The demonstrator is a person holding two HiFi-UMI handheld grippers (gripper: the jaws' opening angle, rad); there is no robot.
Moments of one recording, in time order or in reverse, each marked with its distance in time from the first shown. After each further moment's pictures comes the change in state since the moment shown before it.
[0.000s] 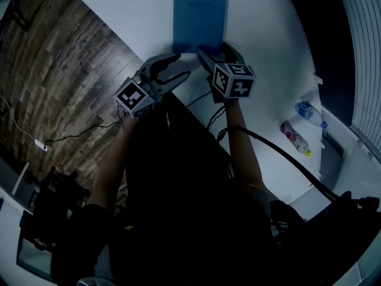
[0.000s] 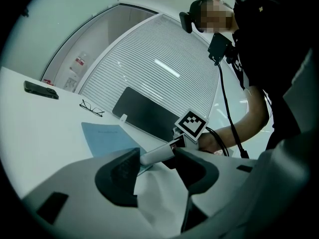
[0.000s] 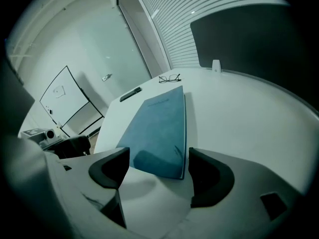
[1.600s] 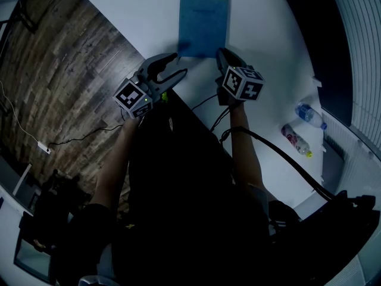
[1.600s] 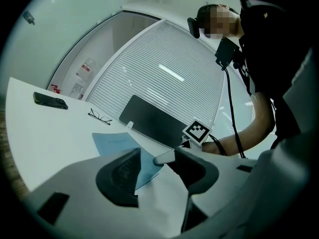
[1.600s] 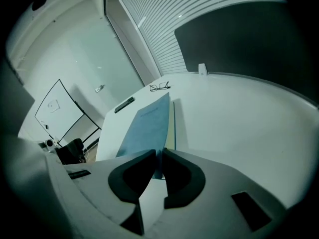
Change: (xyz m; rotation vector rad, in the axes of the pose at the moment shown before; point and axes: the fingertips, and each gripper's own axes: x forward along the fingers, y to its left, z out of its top) left arm -0.011 0.021 0.024 -0.023 -0.057 0.067; right arm -0.008 -0.026 0.010 0.132 -0.059 -0.022
